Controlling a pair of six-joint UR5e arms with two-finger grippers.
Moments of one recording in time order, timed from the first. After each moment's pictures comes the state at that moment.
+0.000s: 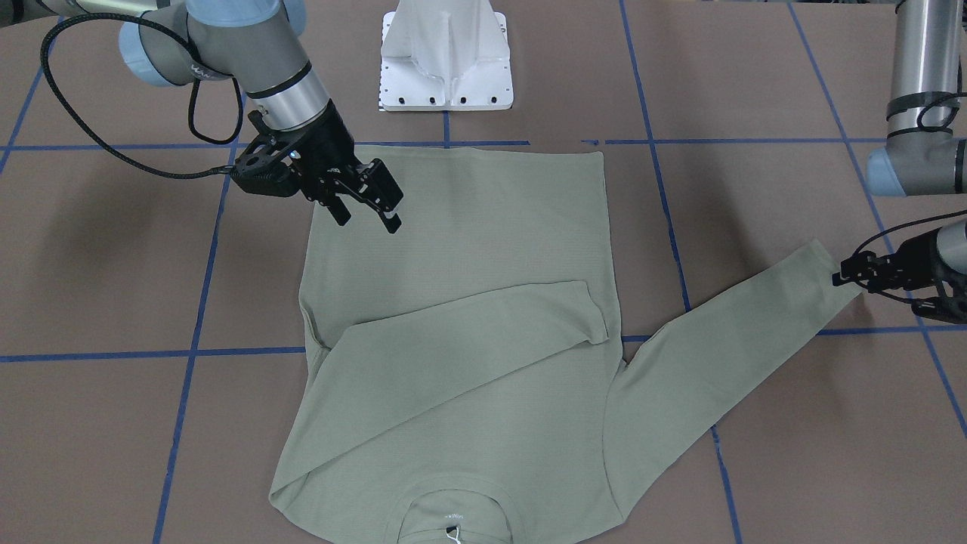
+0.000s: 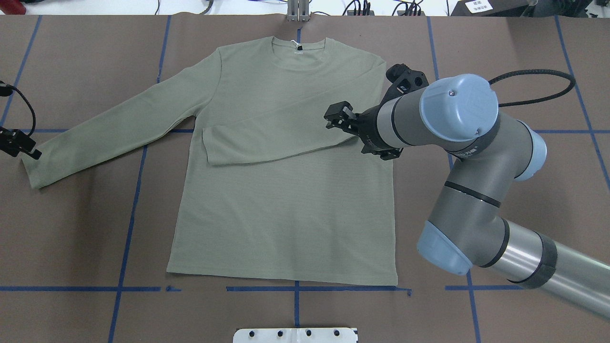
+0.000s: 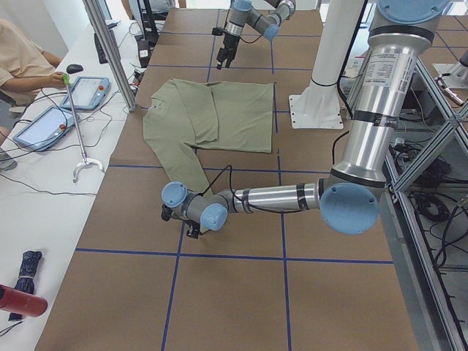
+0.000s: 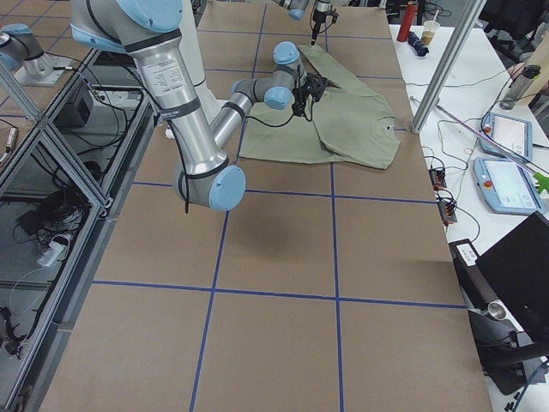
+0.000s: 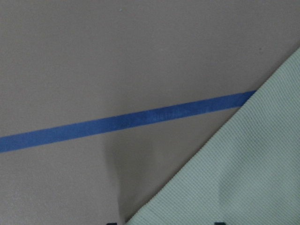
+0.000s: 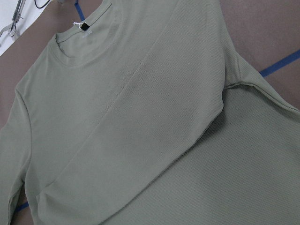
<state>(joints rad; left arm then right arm) -1.19 -1.76 -1.18 -2.05 -2.47 -0.28 0.62 -1.07 1.88 -1.25 1.79 1.74</state>
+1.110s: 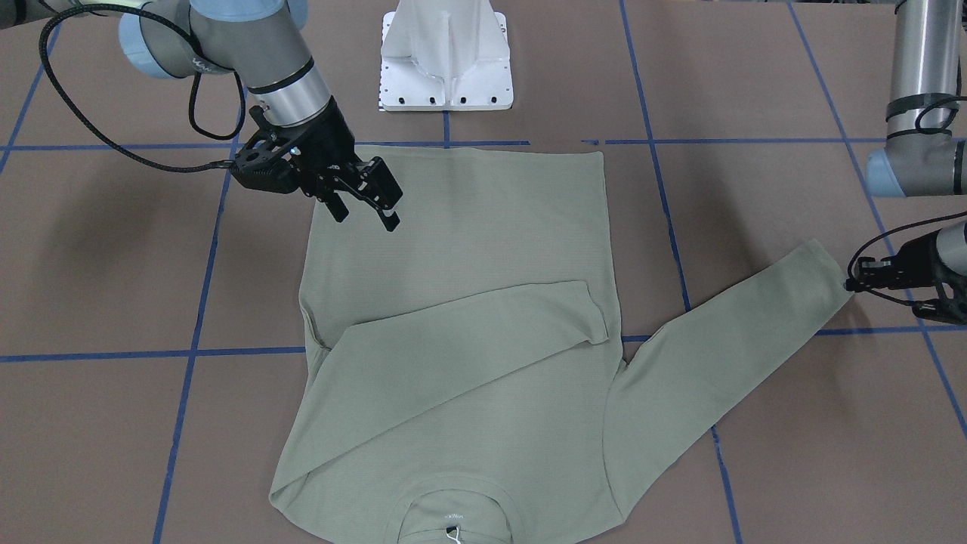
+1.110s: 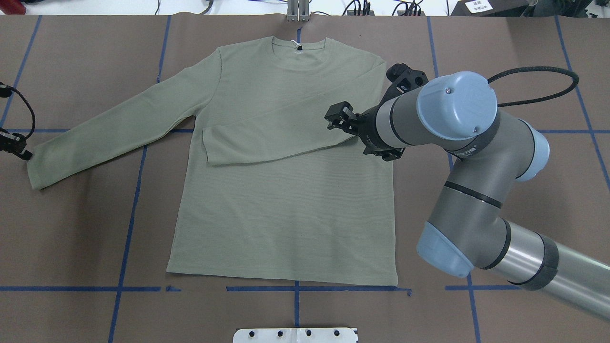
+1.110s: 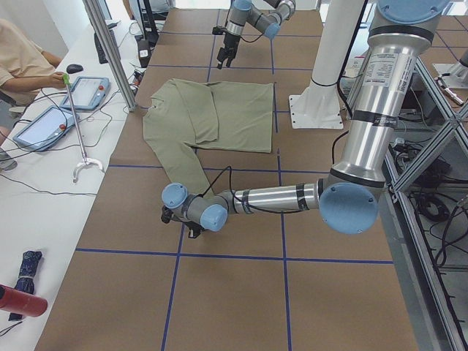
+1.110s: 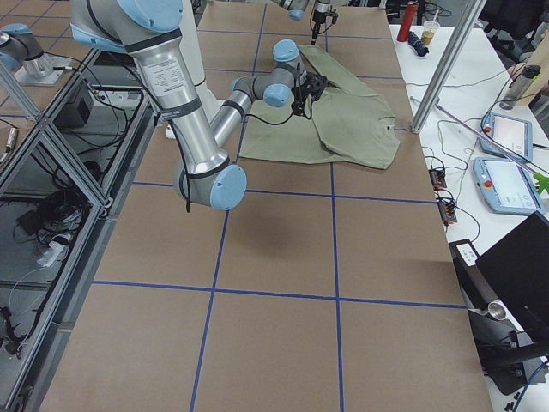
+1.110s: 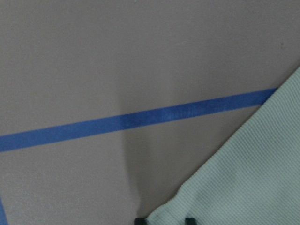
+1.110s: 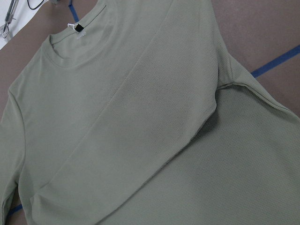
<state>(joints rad) -1.19 -1.77 -1.17 -2.05 -2.45 -0.29 0.61 -1.06 1.90 -1.31 1.79 1.74</state>
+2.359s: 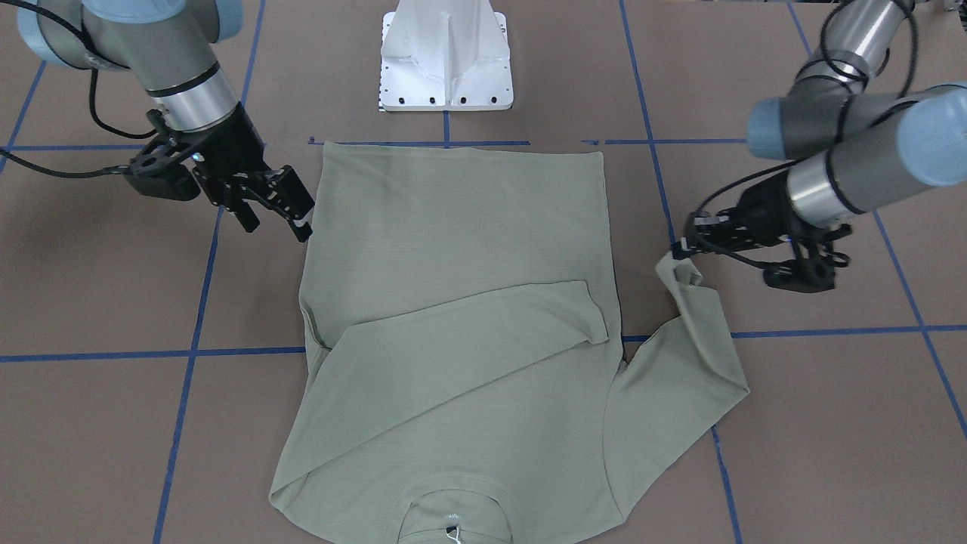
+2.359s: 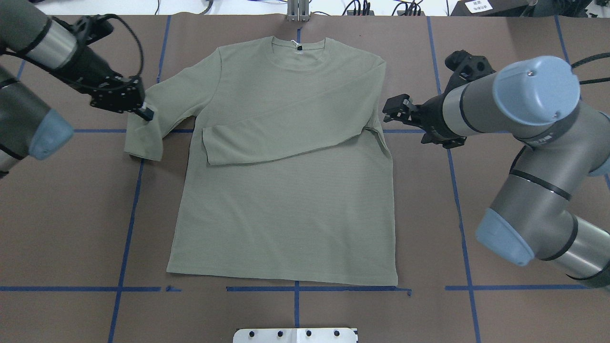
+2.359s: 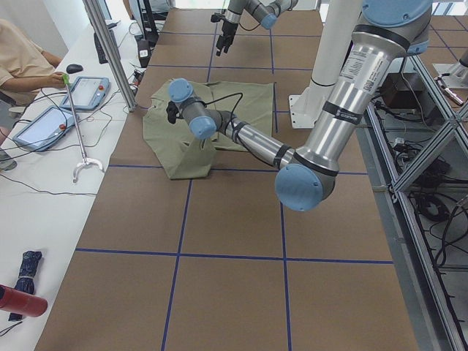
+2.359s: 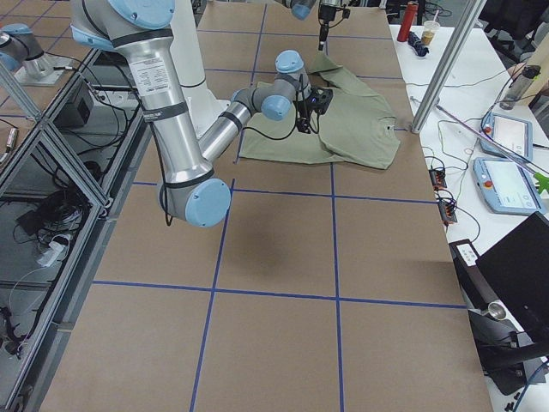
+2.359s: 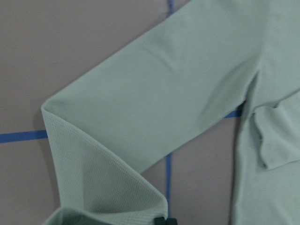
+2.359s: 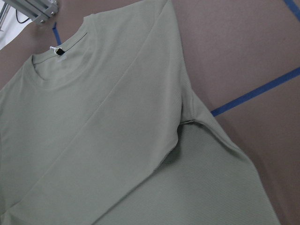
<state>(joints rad) -0.98 -2.07 -1.60 -2.01 -2.54 -1.13 0.75 -1.29 2.01 -1.31 1.85 1.53</state>
